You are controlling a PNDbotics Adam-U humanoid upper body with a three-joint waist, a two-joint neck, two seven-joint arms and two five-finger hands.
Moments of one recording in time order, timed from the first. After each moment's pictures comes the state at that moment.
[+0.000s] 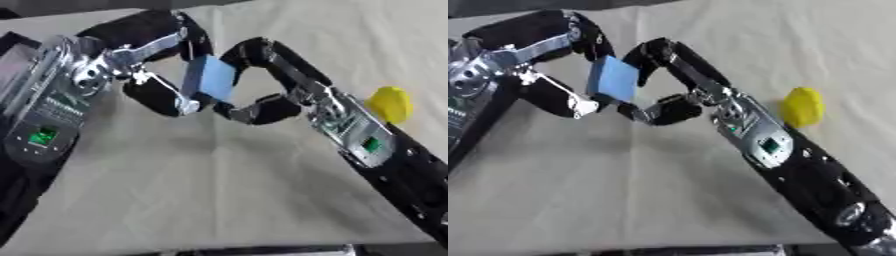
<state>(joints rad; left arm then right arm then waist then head) -0.98 0.27 -0.54 -1.66 -0.70 0.19 -0.60 -0.51 -0.52 0.41 -1.80 0.13 -0.07 0.03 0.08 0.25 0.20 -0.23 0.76</state>
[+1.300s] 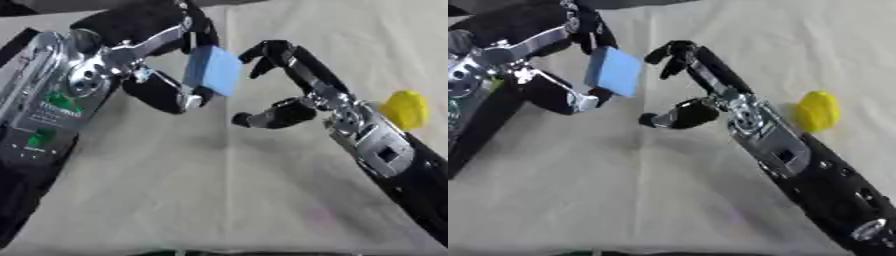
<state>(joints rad) -0.93 0.31 -0.50 -1.79 -0.77 0.23 -0.63 -0.48 -0.53 0.40 -1.81 0.24 0.06 -0.02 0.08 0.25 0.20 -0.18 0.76</state>
